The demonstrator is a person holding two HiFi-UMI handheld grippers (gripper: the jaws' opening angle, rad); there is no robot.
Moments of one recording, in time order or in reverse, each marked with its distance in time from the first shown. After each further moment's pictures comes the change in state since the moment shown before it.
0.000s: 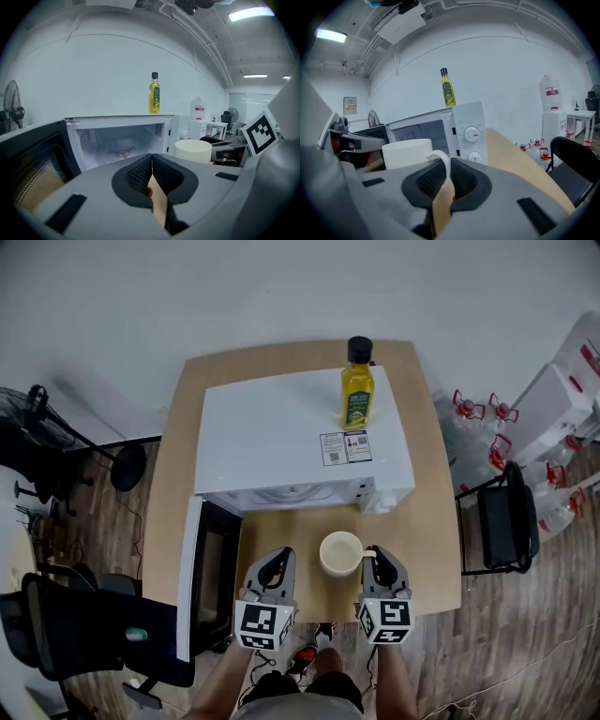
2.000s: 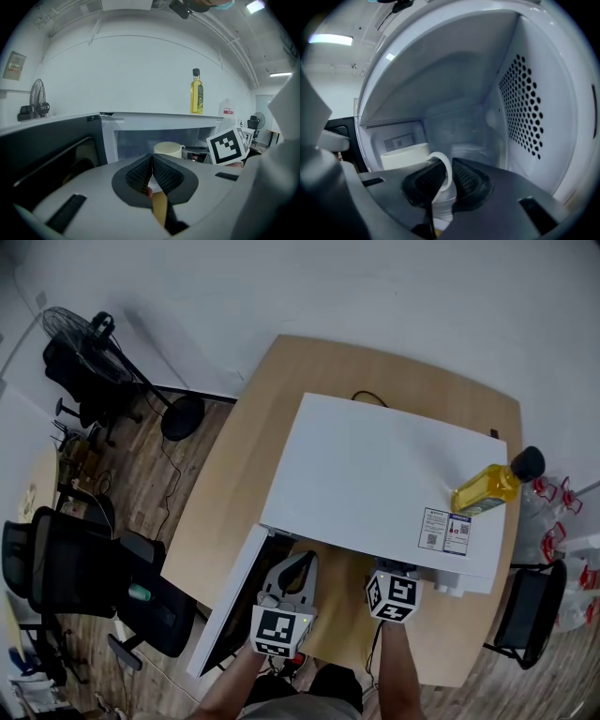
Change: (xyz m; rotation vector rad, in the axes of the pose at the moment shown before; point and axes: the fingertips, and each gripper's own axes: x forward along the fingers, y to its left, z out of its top) left arm 0.032 0.123 0.008 -0.129 -0.025 0.259; right arm 0.219 0.074 0.035 -0.043 -0.043 0.168
